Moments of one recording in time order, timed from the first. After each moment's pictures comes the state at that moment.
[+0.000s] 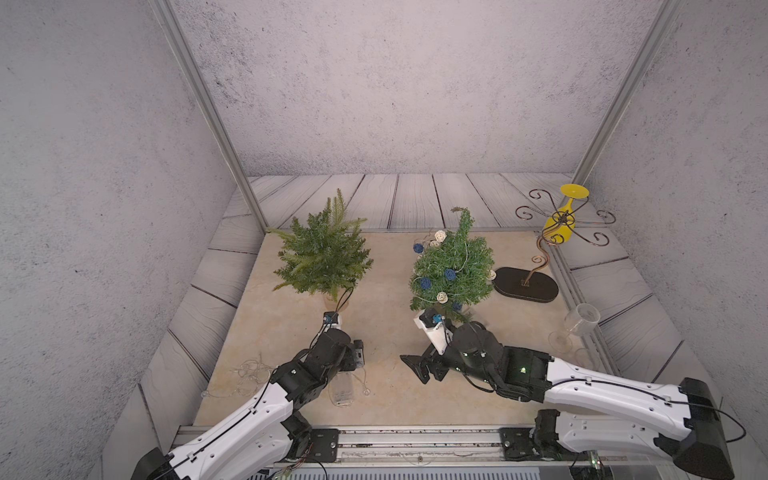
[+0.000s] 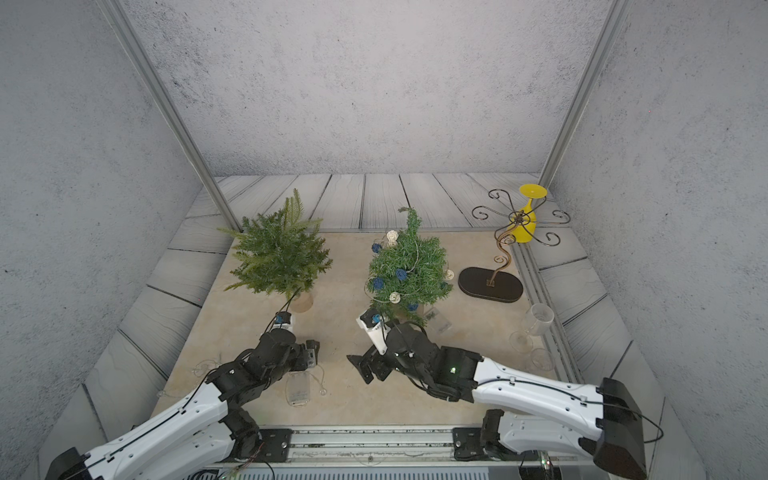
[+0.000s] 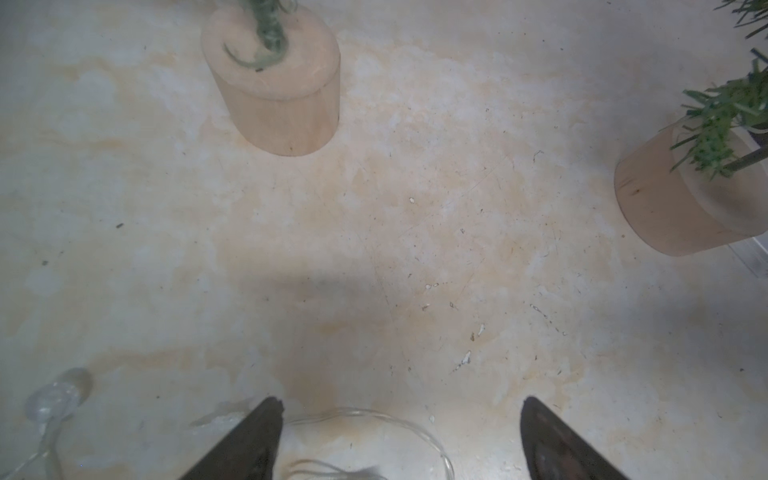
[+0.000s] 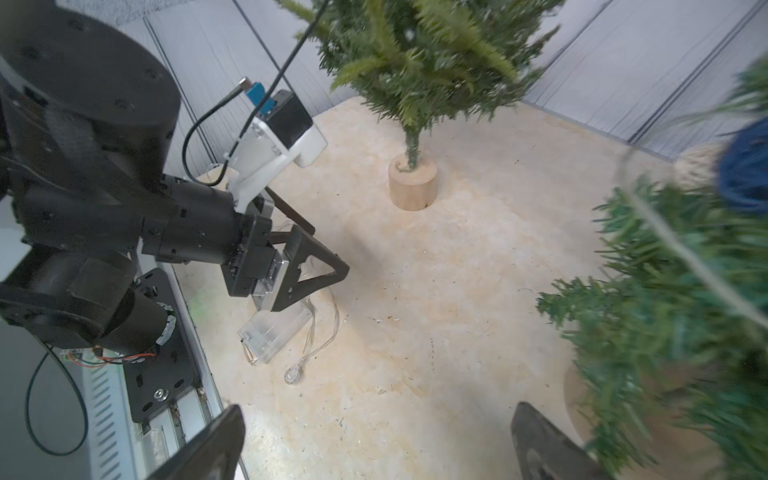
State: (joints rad) left arm -0.69 0.78 0.38 -0.42 -0.27 -0.62; right arm 1.19 1.10 0.79 -0.21 0.14 0.20
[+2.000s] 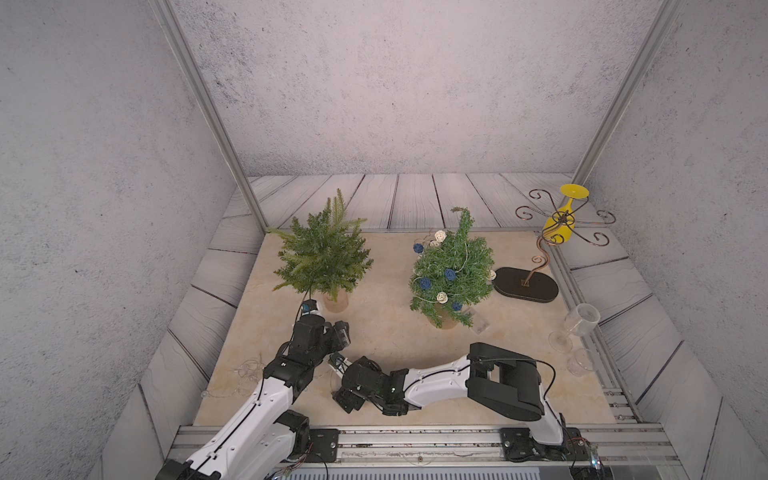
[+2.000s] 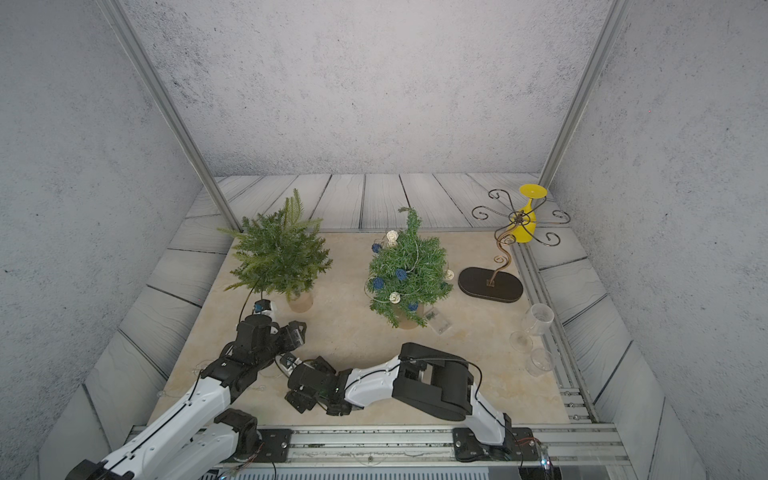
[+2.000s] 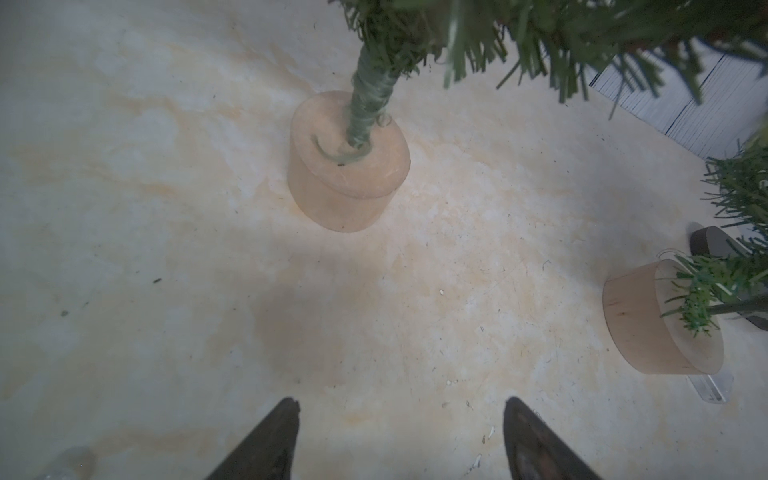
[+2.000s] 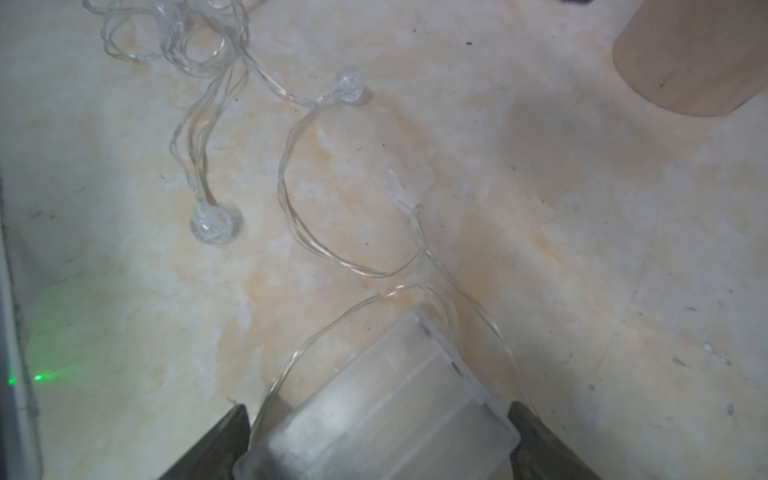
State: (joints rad) left arm -0.34 0.83 0.36 -0.18 -0.03 -0.57; right arm 1.37 2.09 1.19 0.16 0.25 0.26
